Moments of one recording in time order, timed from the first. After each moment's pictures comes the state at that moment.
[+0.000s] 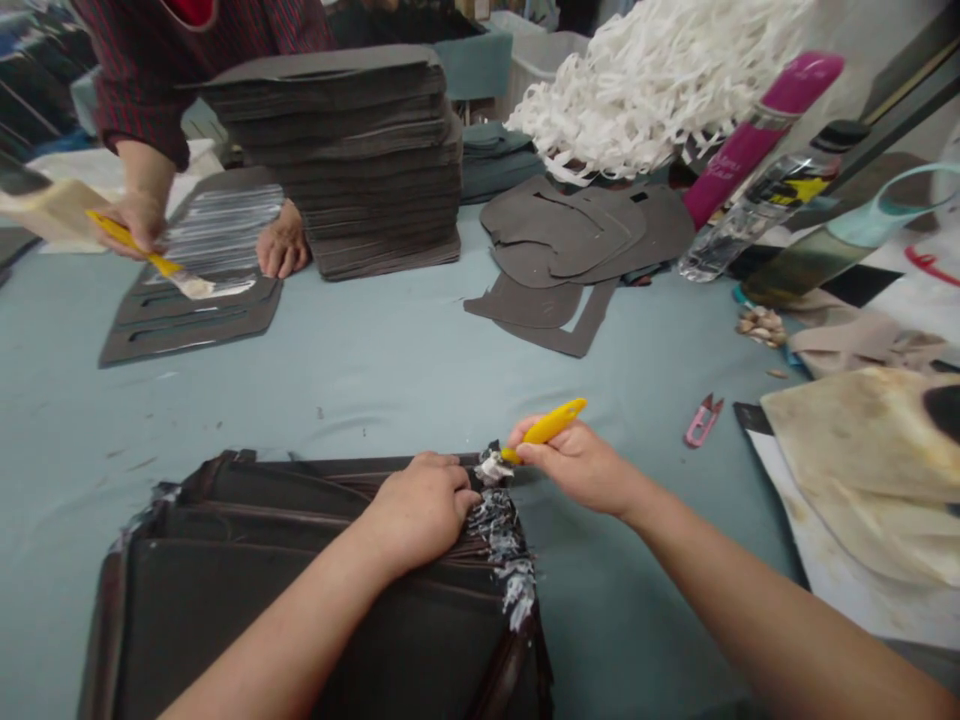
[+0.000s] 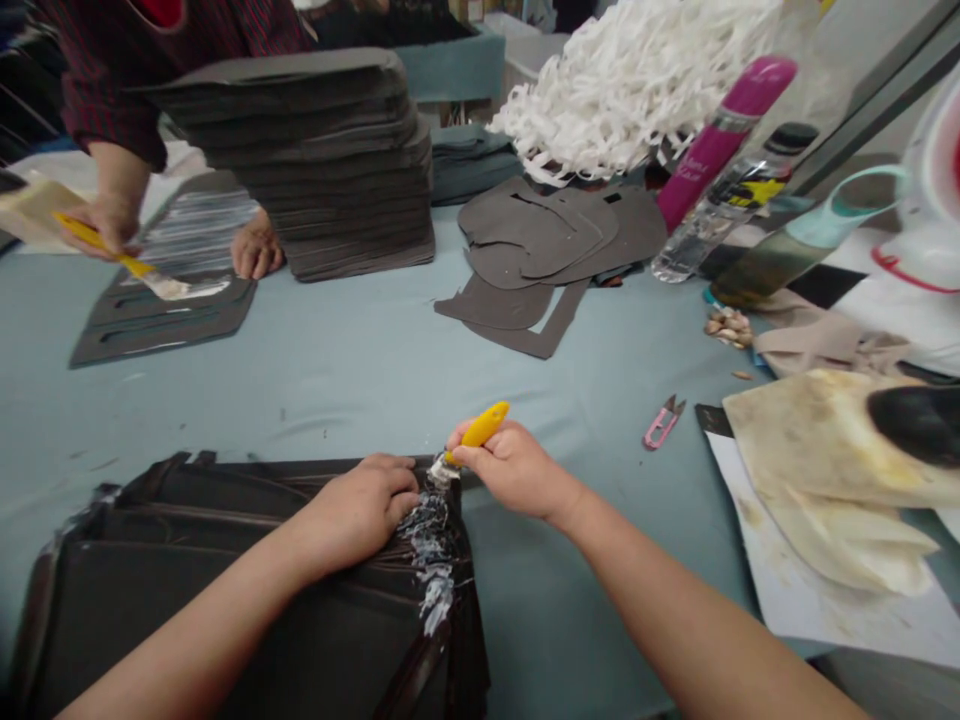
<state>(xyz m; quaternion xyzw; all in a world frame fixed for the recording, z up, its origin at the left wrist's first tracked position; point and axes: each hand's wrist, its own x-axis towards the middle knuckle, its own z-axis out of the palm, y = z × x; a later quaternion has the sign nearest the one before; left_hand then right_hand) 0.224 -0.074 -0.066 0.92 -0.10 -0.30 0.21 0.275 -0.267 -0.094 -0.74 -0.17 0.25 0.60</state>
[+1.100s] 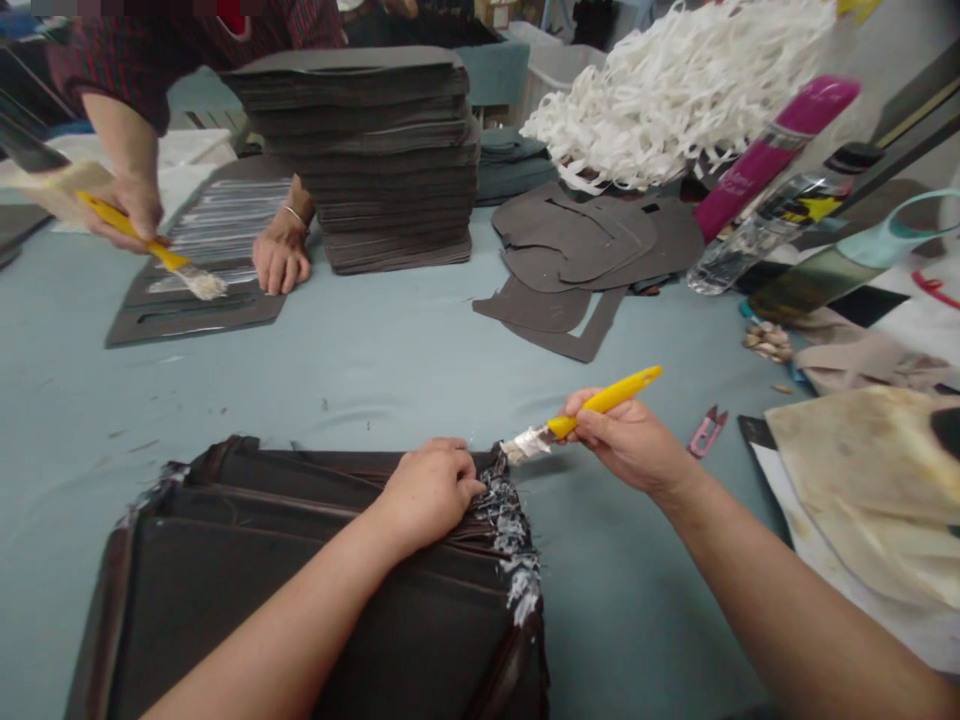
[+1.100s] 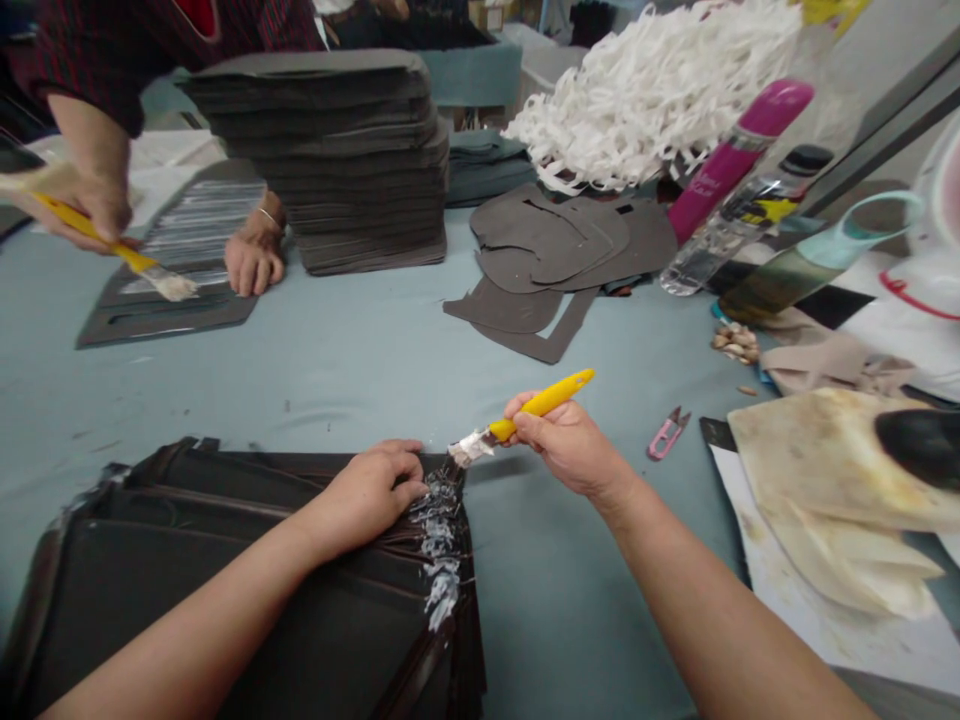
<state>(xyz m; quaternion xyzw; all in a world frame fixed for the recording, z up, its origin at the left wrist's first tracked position) 0.226 -0.072 -0.077 0.93 -0.05 -0.24 0.27 0.289 -0.299 -0.096 -0.62 -0.04 0.25 0.74</state>
